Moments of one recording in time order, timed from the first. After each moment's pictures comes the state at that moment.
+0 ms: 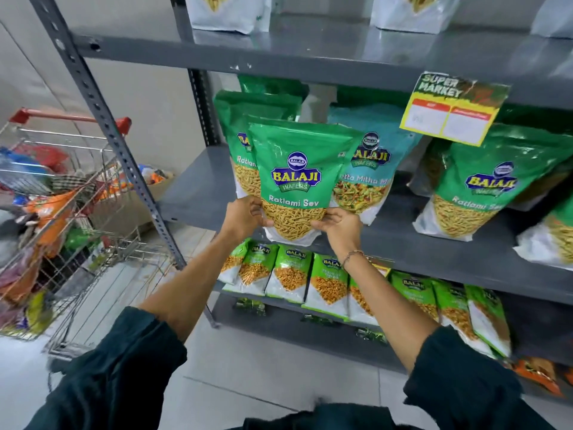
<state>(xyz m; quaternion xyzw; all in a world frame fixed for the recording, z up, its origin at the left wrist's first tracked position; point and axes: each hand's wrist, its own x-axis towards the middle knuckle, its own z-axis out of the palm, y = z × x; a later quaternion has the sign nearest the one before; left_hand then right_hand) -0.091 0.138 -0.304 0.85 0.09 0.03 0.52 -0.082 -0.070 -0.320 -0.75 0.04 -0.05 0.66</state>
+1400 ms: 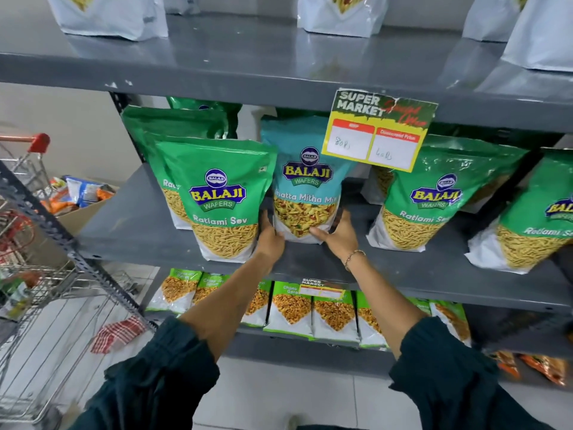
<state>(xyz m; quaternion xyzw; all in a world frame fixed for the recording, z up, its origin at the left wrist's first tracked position) -0.013 -0.030 -0.344 0.82 0.10 -0.05 0.57 0.007 -0.193 -0.351 -0.82 0.07 -0.03 0.56</state>
